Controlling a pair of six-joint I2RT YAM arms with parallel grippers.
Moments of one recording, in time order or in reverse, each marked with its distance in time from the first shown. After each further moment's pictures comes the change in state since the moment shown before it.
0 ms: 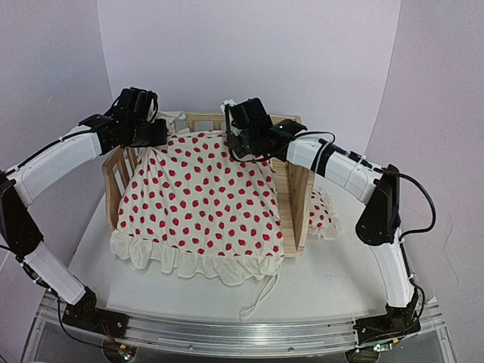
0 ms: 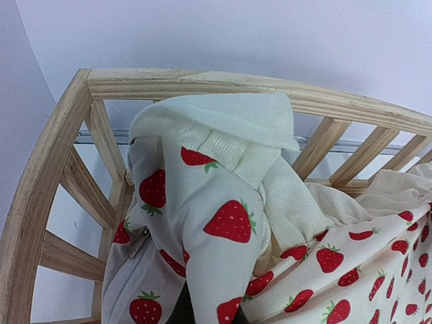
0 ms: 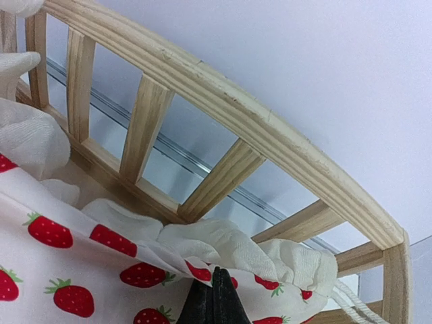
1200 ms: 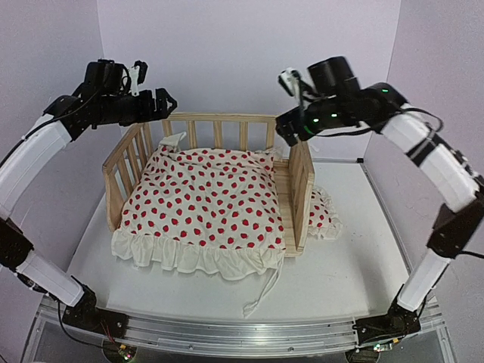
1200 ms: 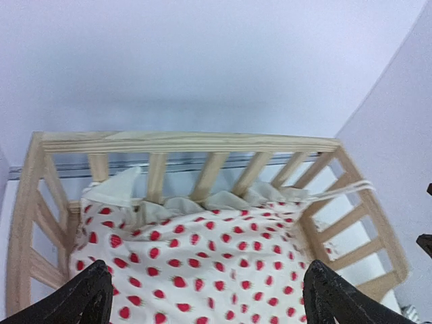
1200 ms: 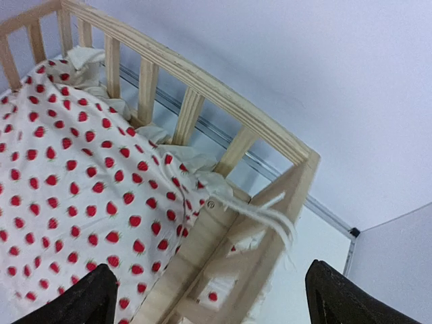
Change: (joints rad) left arm 0.014 -0.075 0.191 -0.117 0.259 -0.002; right arm -0.070 -0.483 -0.208 -0.360 -0.241 0.043
